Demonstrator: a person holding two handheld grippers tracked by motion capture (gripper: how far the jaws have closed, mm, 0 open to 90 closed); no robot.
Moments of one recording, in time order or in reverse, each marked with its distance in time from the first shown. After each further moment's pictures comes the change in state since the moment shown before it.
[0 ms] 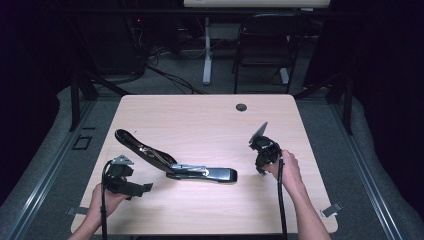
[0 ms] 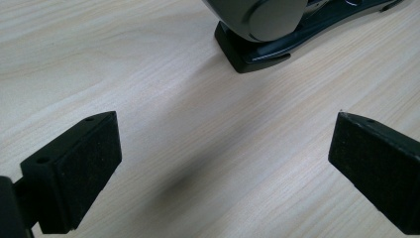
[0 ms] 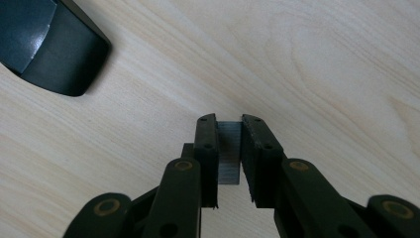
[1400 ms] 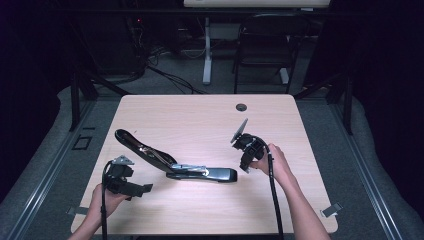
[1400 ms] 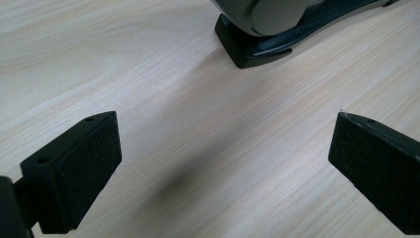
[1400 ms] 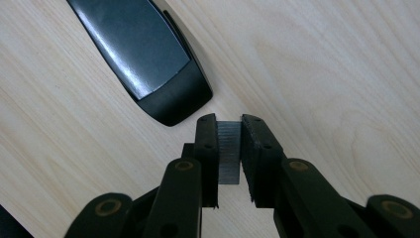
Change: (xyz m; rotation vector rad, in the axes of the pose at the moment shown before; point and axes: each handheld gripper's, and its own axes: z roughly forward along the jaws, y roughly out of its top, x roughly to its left) left arm 0.000 -0.001 0.002 0.013 -0.003 -0.008; right arm 0.041 0.028 -0.016 -0.033 0.068 -0.265
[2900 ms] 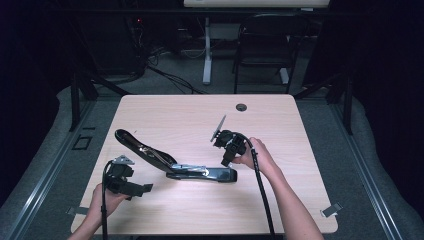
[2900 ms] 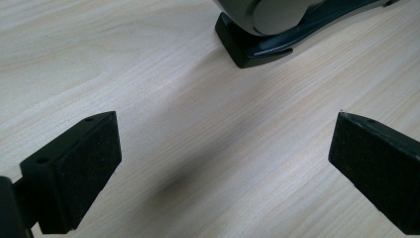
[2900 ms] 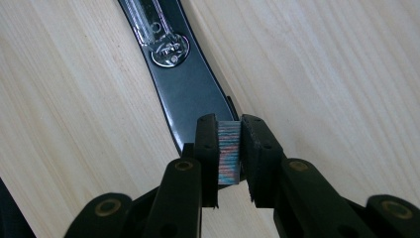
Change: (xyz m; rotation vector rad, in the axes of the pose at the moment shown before) left arm 0.001 0.000 0.001 0.003 -0.005 -0.001; right arm 0.034 0.044 -0.006 -0.074 0.028 -0.226
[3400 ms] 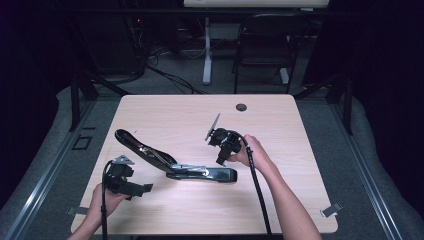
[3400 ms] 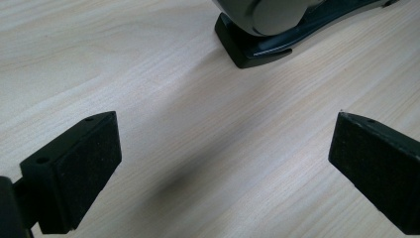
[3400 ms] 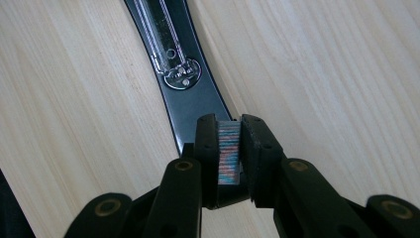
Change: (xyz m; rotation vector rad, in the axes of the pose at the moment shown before) left arm 0.000 0.000 0.000 0.001 -0.003 0.000; right arm 0.005 0.015 -0.002 -0.014 0.008 -0.055
